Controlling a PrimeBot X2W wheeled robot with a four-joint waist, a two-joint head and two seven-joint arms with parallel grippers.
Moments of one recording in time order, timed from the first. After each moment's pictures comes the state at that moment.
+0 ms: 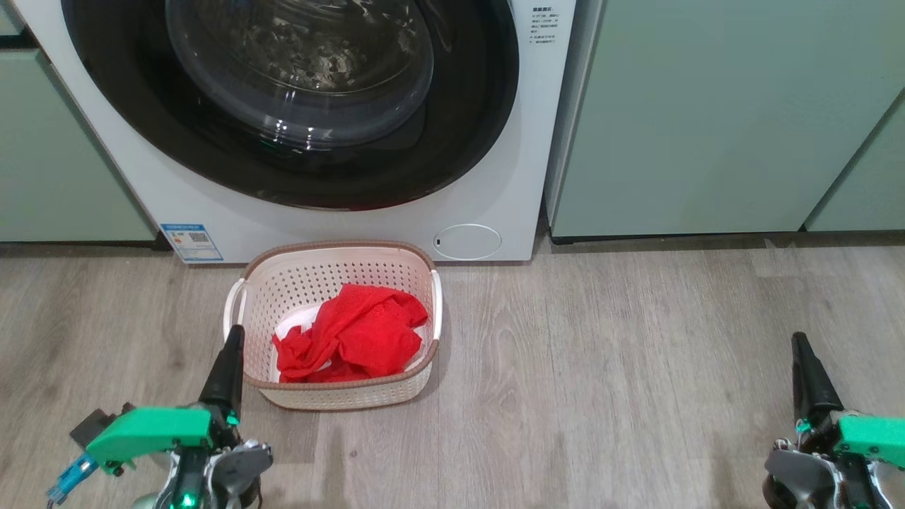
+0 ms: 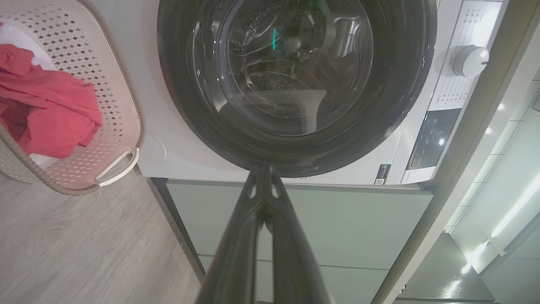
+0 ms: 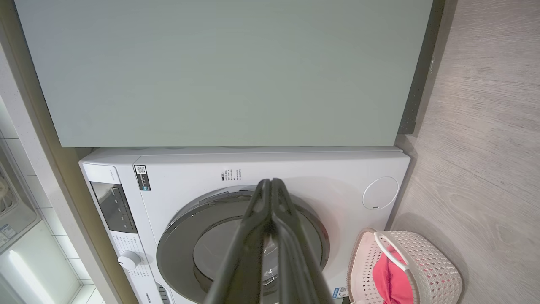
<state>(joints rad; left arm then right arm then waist) -0.06 0.04 0.08 0.28 -1.60 -0.13 0.11 -0.06 -0.04 -0.13 0.29 1.60 0.13 0.11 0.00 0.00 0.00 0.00</state>
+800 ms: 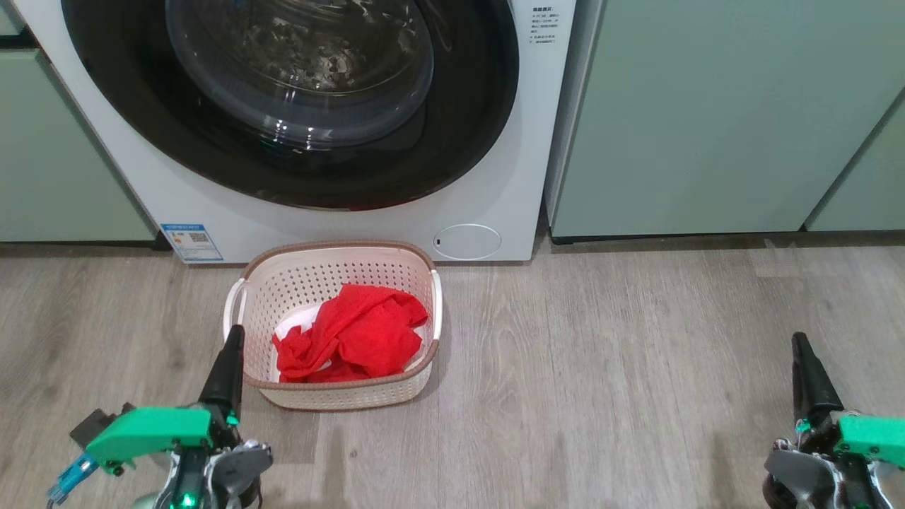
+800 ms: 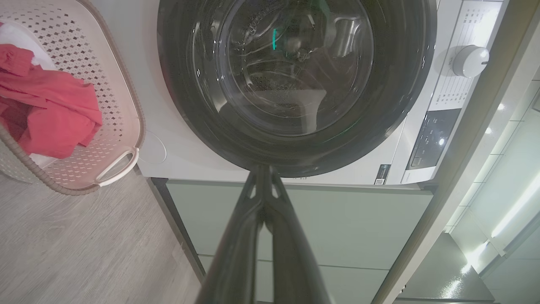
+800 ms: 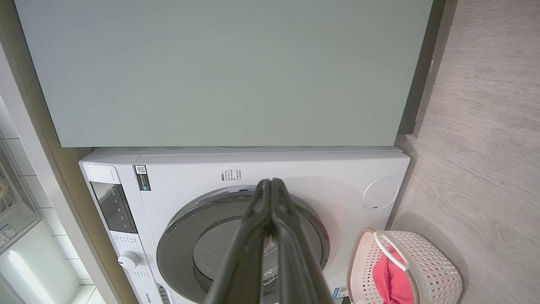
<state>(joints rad) -0.06 0.04 0.08 0.28 -1.60 -0.13 0.11 -0.06 -0.04 -0.13 0.29 1.60 0.13 0.11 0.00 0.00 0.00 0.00</state>
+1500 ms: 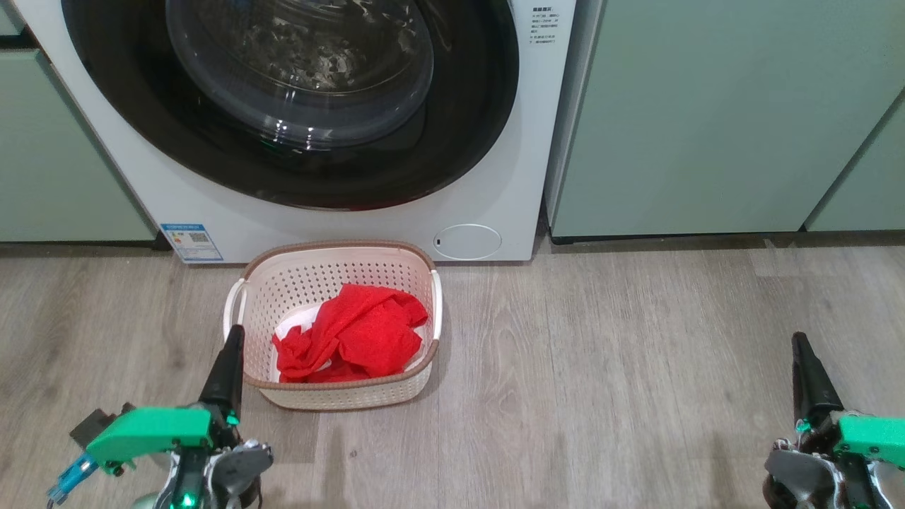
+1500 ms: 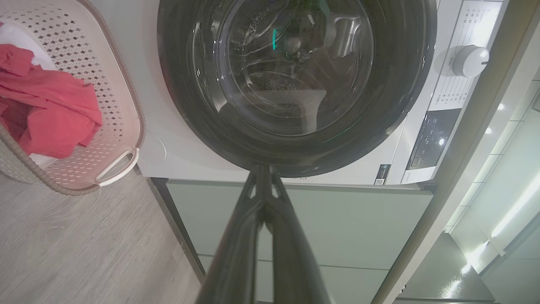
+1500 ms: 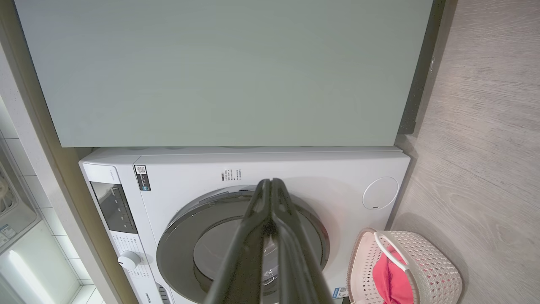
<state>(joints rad) -0.06 0.04 0.08 0.28 -1.60 -0.13 0.11 -0.06 -0.04 -0.13 0.29 1.60 0.13 0.11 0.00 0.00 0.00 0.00</state>
